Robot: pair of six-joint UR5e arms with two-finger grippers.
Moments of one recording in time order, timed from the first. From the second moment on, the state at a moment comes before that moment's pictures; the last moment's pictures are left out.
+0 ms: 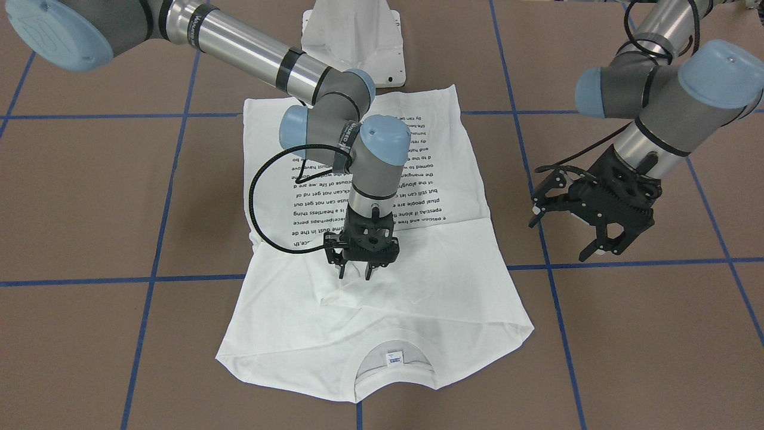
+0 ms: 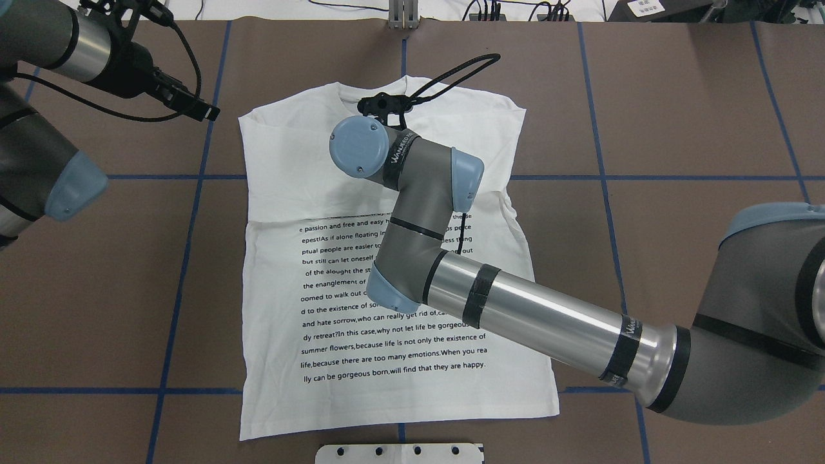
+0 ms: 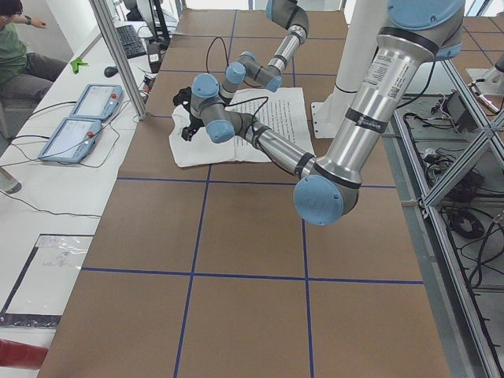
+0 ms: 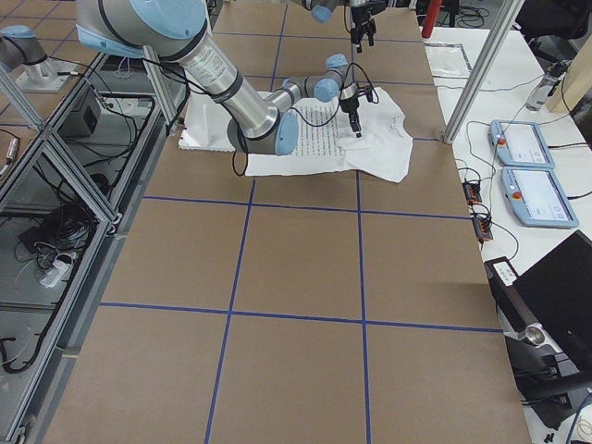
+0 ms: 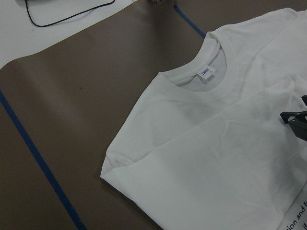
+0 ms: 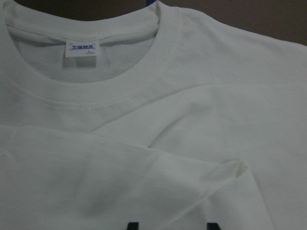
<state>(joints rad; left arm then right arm) -1.02 -2.00 -1.63 -2.12 -2.18 -0.39 0.52 -0.50 1.00 -1.39 1.47 1.19</state>
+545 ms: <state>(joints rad) -1.02 -2.00 -1.63 -2.12 -2.18 -0.40 0.52 -0.50 1.01 -1.43 1.46 1.17</state>
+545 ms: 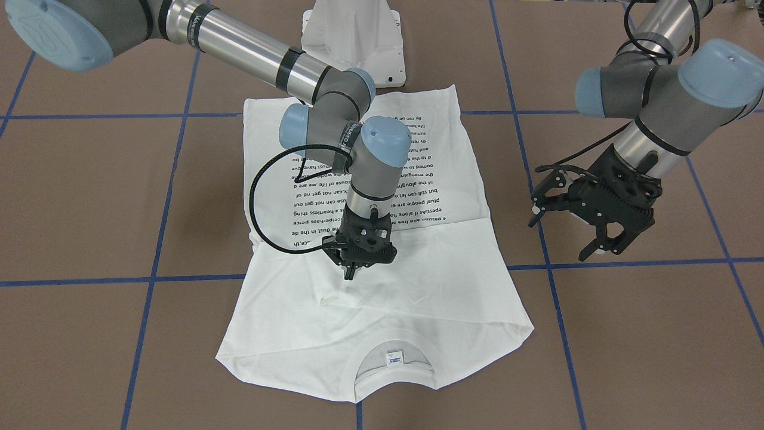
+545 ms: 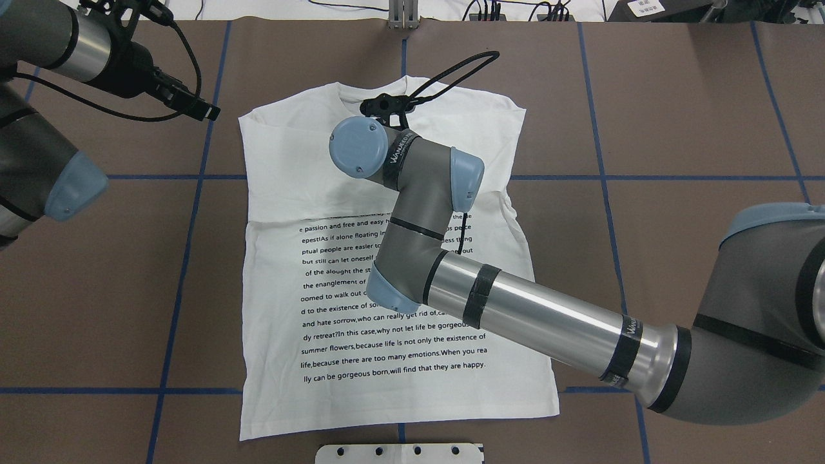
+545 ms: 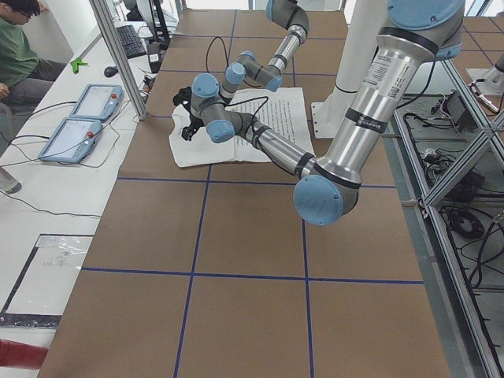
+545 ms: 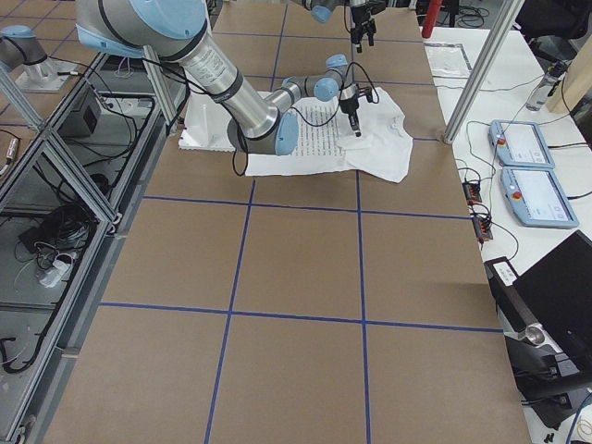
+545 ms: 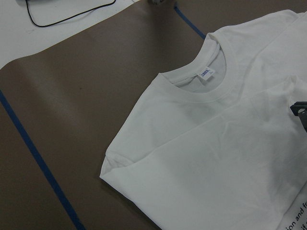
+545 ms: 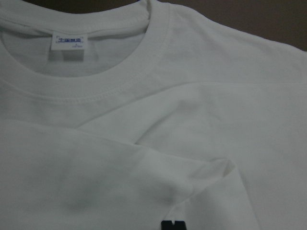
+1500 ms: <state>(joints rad) -1.02 -1.99 -1.65 -2.12 -2.18 -0.40 0.60 -0.75 1.37 -1.63 1.46 1.00</state>
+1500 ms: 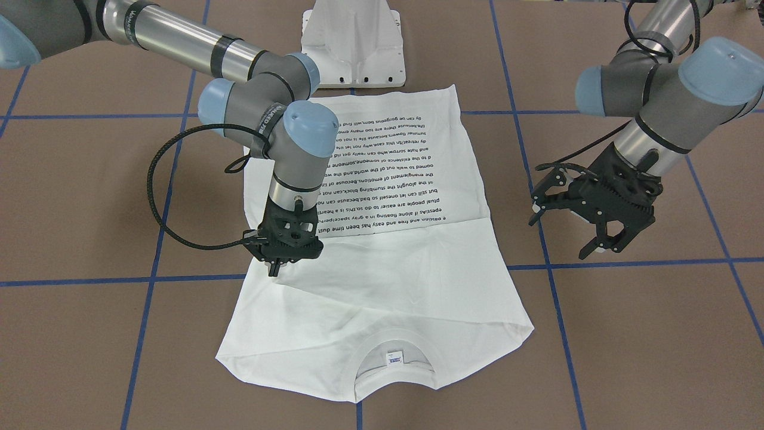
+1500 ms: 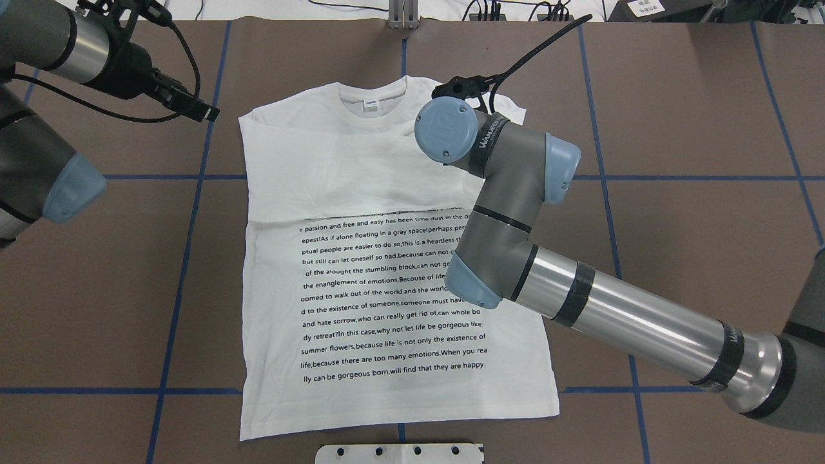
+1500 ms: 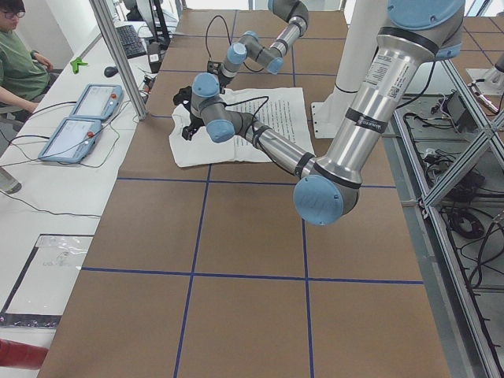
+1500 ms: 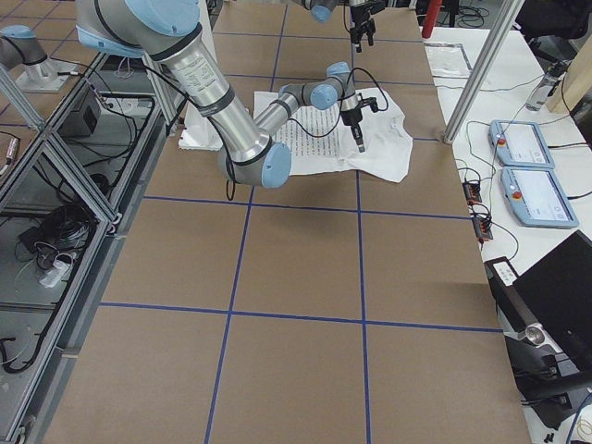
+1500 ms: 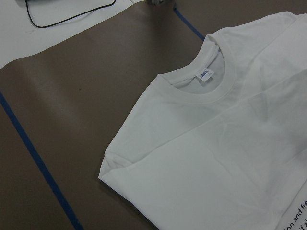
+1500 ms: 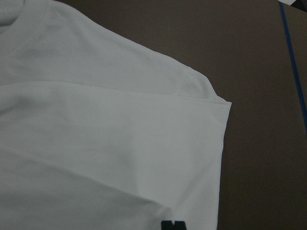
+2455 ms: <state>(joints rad) -1.00 -1.94 -1.73 -2.11 -2.18 -0.54 0.64 -0.86 1.57 -1.49 1.62 1.01</state>
